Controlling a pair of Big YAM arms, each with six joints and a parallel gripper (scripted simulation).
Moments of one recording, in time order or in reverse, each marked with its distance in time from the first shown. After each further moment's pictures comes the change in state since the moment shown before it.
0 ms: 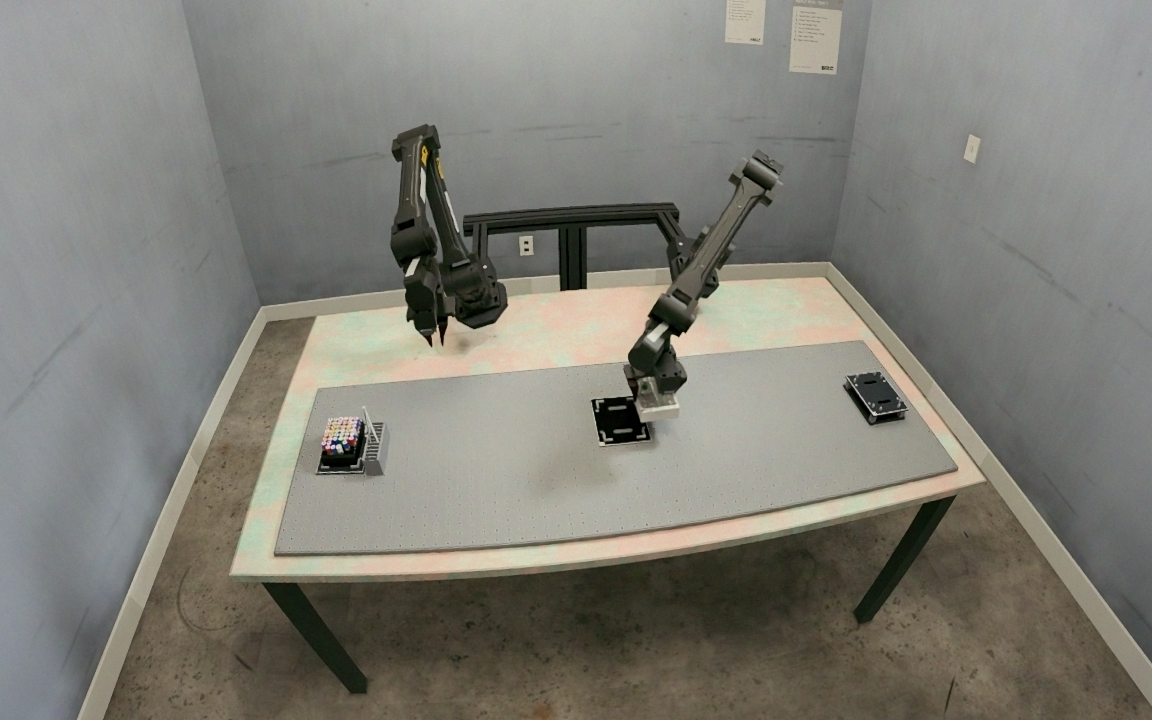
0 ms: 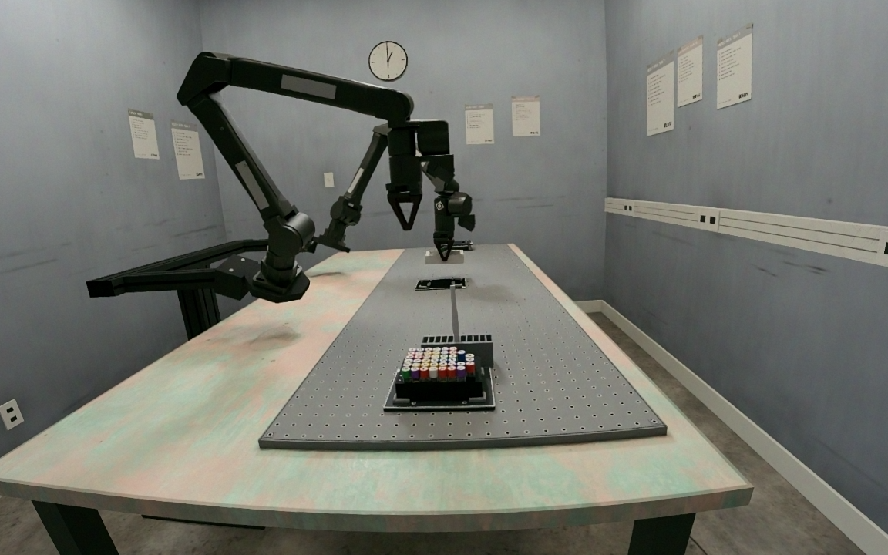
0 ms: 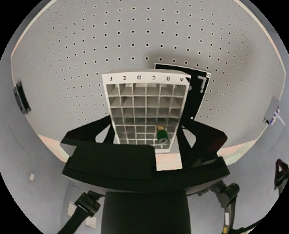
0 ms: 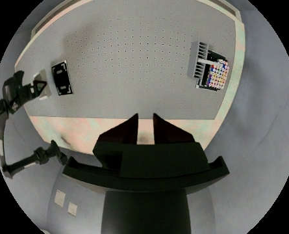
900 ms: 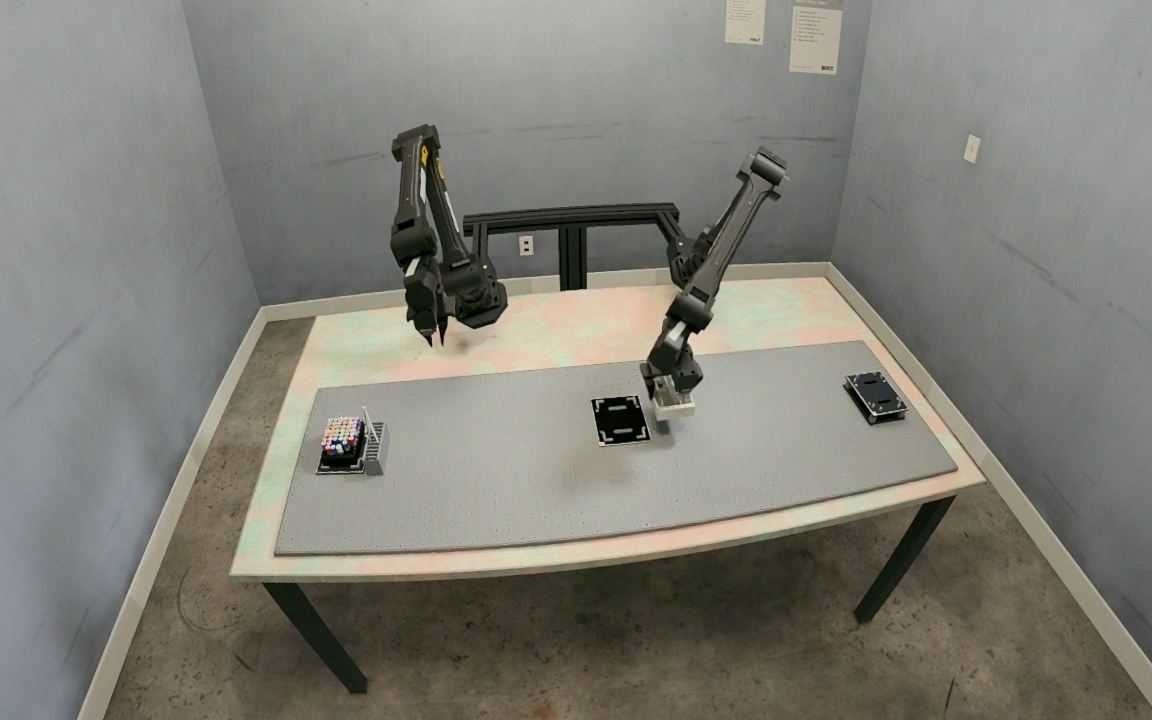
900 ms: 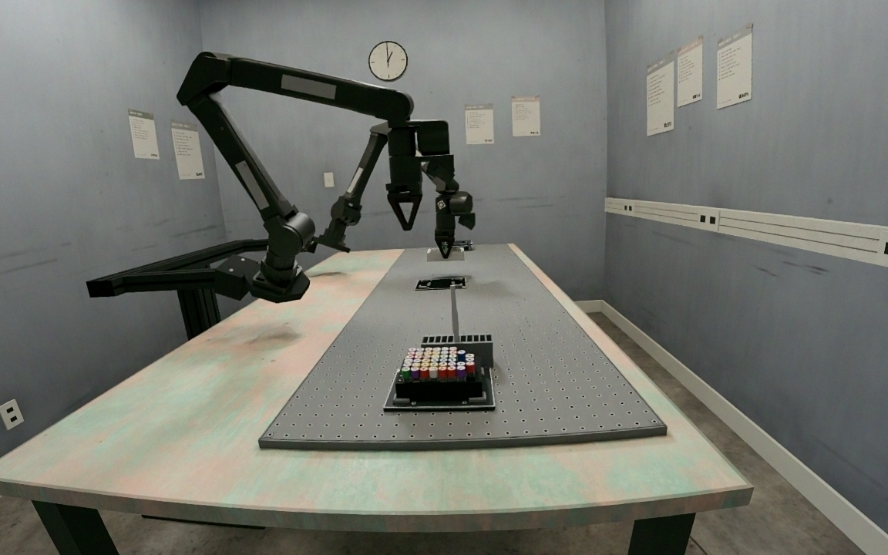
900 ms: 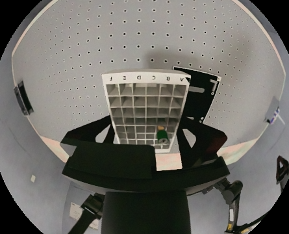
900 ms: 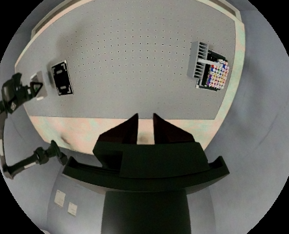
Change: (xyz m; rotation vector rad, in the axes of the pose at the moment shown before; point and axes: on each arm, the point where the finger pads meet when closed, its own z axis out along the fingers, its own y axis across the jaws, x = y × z) left arm -0.003 0.036 -0.001 0.004 0.000 0.004; right arm 0.000 0.000 0.000 0.000 0.000 0.000
